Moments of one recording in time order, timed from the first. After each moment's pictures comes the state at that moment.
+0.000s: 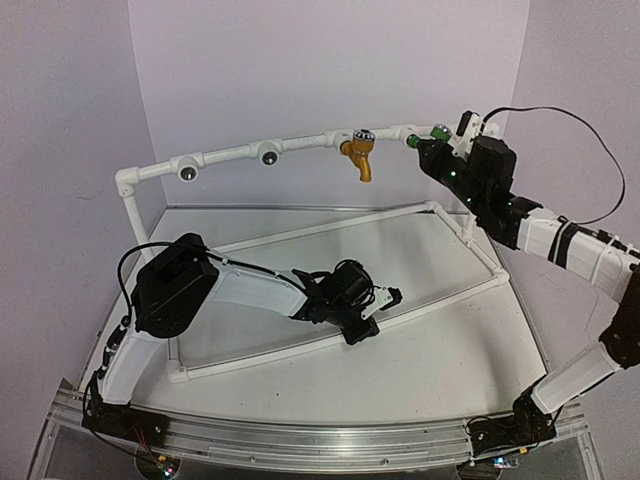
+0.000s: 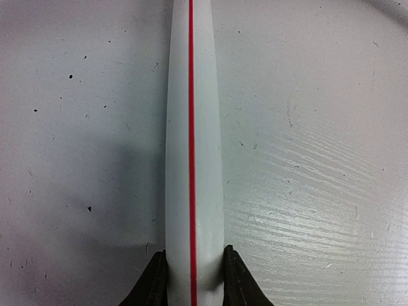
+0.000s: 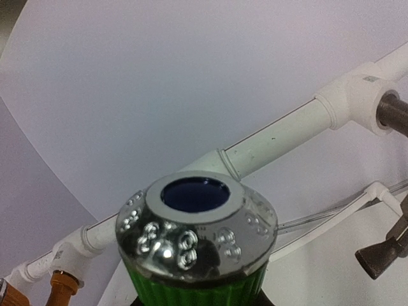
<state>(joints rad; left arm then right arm) -1.10 2.32 1.64 -0.16 0.13 0.15 0.49 1.45 1.22 0.26 0.21 0.53</state>
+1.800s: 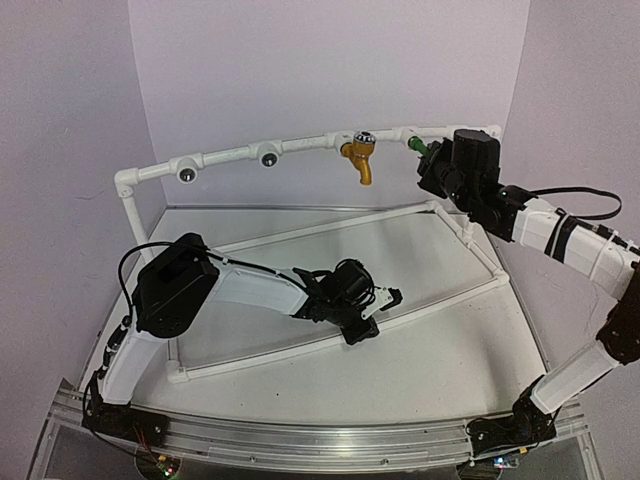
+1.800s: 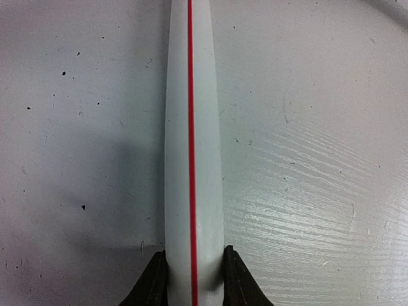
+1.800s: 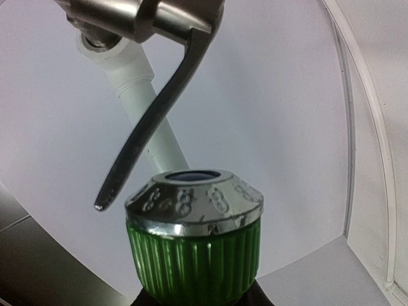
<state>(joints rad) -1.10 2.33 1.66 -0.19 0.15 0.15 0.59 1.48 1.34 0.04 0.50 2.03</state>
